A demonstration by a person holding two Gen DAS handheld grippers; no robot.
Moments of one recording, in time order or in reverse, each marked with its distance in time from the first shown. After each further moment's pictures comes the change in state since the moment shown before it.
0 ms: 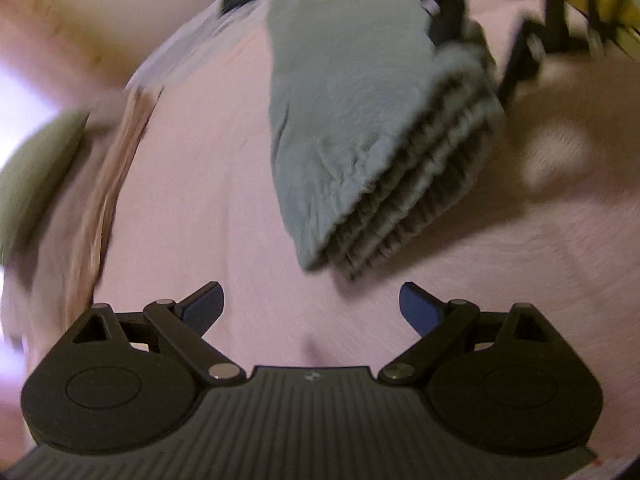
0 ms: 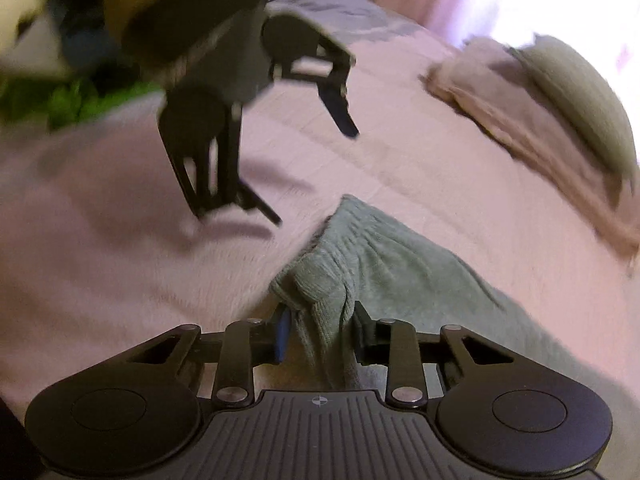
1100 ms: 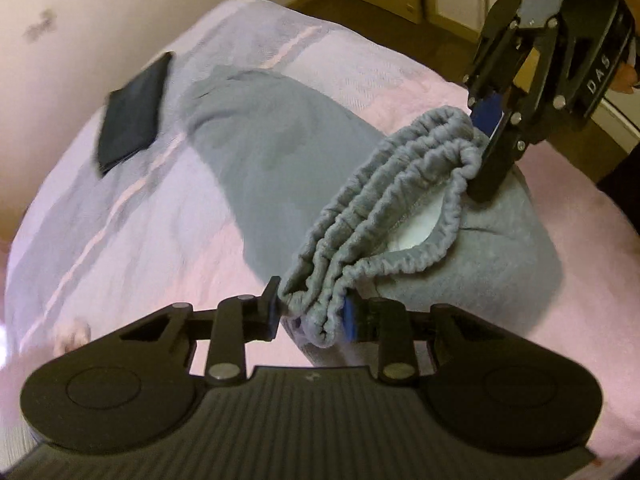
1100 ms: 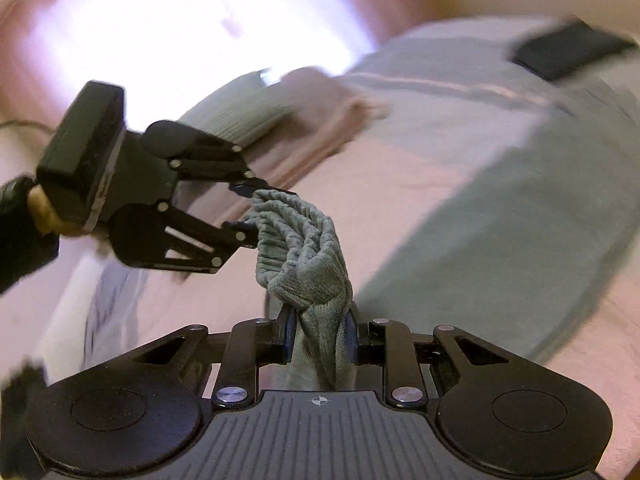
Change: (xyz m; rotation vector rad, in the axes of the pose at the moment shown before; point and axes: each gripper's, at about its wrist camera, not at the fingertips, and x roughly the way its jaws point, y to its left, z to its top) left arm 0.151 0.181 0.395 0.352 -0.113 -0.411; right arm -0.182 -0.269 -0.147 1.250 -0.387 -0.088
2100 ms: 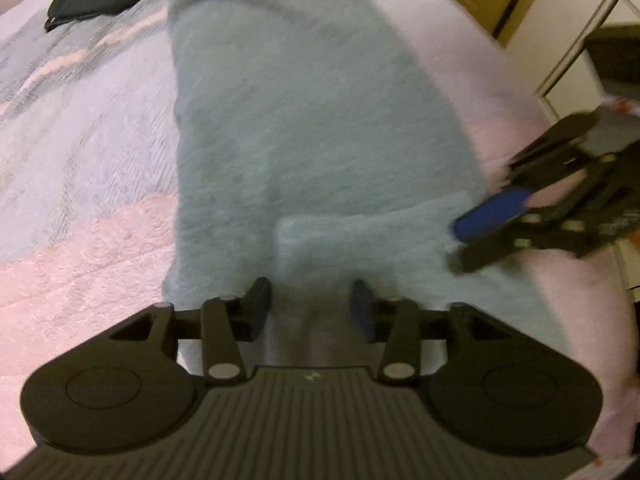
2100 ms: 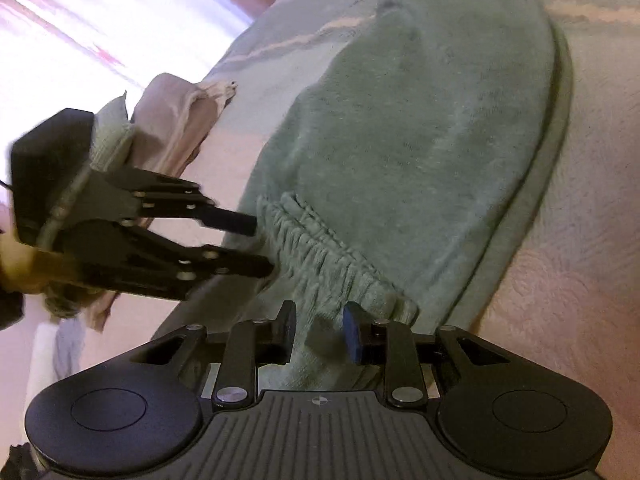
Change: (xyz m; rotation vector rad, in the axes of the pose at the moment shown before) left arm 0.206 0.065 0.007 -0.476 0.082 -0.221; right arm 0.025 -0.174 0.012 0.205 0.074 -0.098
